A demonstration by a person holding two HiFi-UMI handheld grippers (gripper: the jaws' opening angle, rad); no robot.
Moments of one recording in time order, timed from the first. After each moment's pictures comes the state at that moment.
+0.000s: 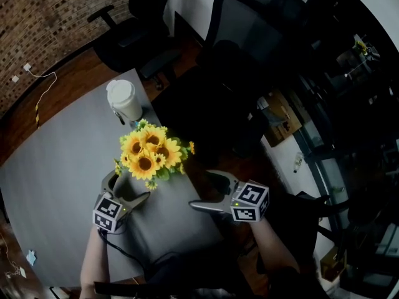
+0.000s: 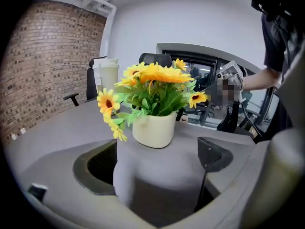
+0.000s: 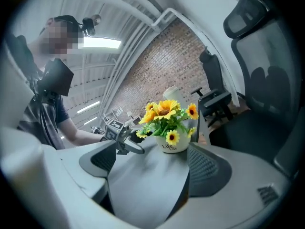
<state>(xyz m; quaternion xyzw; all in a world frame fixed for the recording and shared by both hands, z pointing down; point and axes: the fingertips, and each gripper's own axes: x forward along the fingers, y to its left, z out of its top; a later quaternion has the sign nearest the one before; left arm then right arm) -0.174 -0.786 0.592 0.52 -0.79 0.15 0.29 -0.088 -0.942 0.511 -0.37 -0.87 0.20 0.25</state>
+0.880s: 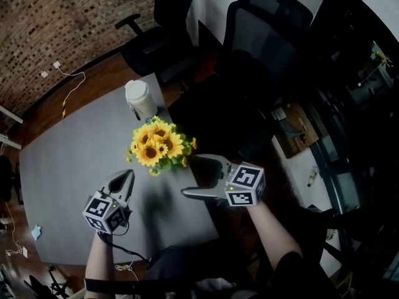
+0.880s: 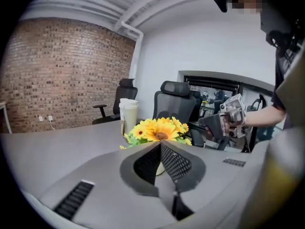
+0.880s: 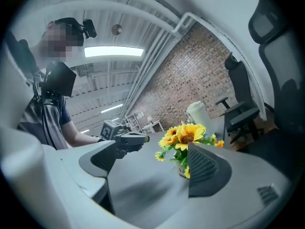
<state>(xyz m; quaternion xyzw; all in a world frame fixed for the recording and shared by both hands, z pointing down) -0.159 -0.773 0.468 0.39 -0.89 0.03 0.23 -0.105 -0.928 0.441 -0.49 -0.83 0.18 0.16</state>
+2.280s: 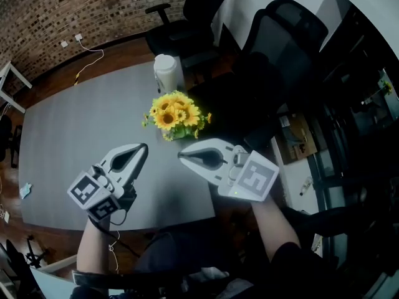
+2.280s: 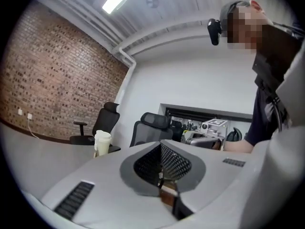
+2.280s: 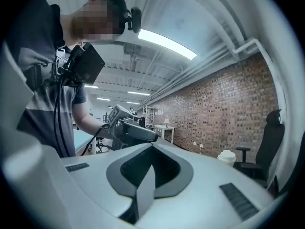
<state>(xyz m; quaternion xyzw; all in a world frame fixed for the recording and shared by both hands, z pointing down) -0.067 -0.792 0.324 0.46 -0.88 -0.09 0.09 -0.023 -0.858 0.314 -0.59 -0.81 -0.04 0.02</state>
